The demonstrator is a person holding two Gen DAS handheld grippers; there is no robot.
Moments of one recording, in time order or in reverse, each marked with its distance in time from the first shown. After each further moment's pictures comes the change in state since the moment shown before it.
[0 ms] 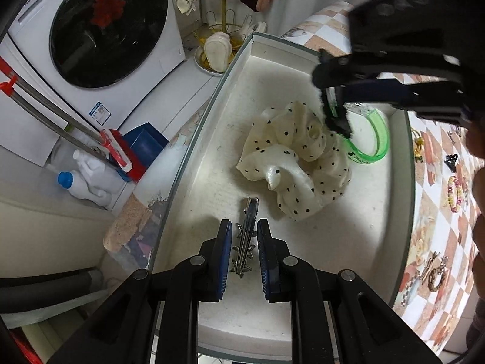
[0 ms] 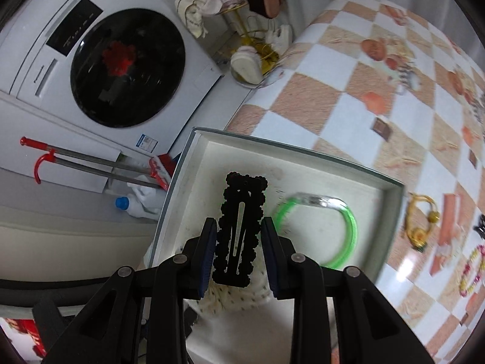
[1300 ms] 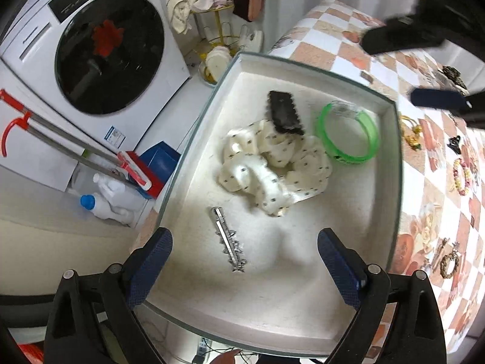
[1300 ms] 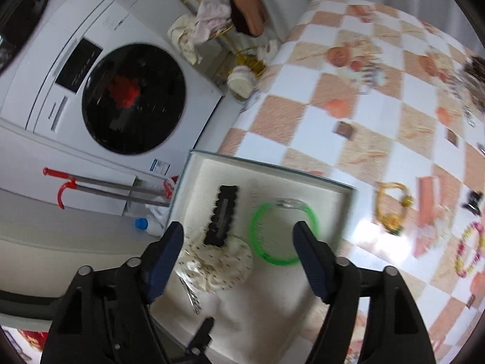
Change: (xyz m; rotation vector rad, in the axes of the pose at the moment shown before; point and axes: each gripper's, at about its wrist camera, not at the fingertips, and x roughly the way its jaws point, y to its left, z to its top) left arm -0.029 -0.019 0.002 0.112 -0.041 0.097; right arm -0.061 -0.040 -0.015 0.125 -0.099 0.077
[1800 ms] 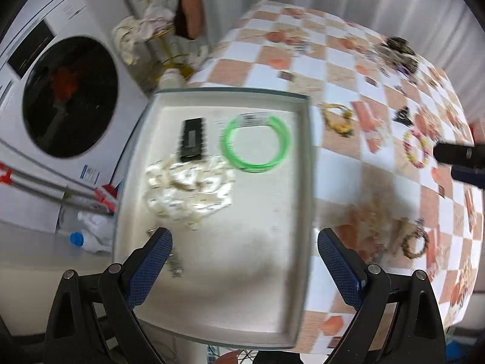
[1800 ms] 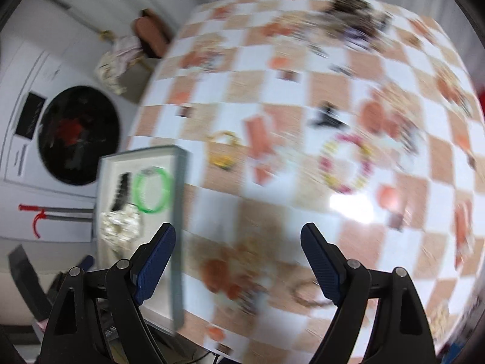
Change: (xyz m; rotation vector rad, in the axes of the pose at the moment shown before) left arm -0.037 -0.080 0.004 0.202 -0.029 -0.084; right arm -0.101 -0.145 -0.082 0.267 -0.036 -0.196
